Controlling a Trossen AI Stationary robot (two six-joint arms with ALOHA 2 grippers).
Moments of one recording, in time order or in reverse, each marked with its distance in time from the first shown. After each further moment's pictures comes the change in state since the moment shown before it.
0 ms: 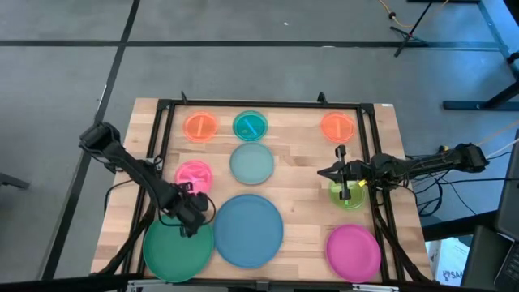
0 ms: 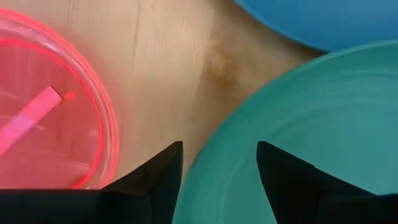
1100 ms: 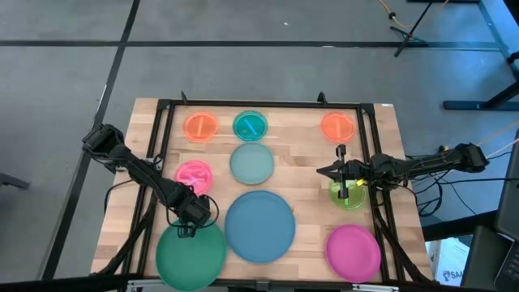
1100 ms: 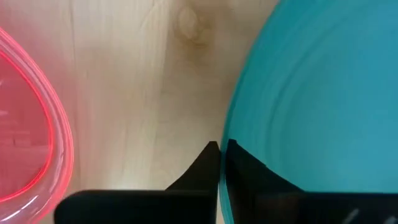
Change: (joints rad) left arm 0.061 0.043 -0.018 0.008 0.209 0.085; right arm 0.000 0.000 0.000 -0.032 0.053 0.000
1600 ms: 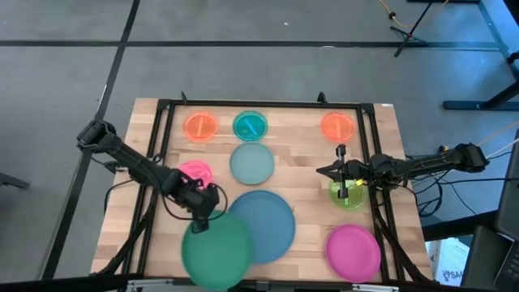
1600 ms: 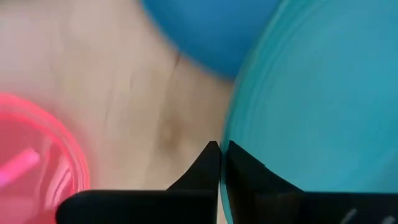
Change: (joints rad) left arm 0.098 -0.091 0.192 0.020 -0.109 -0.026; right arm 0.000 0.000 0.000 -0.010 0.017 0.000
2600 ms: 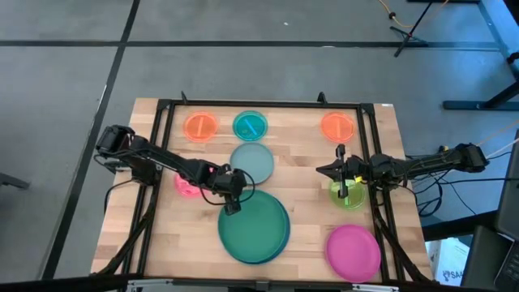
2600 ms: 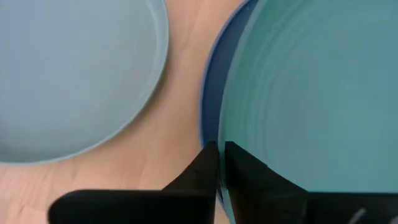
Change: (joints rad) left arm 0.263 0.227 -0.036 0.374 -0.136 0.276; right arm 0.000 0.000 0.000 -0.006 0.018 0.128
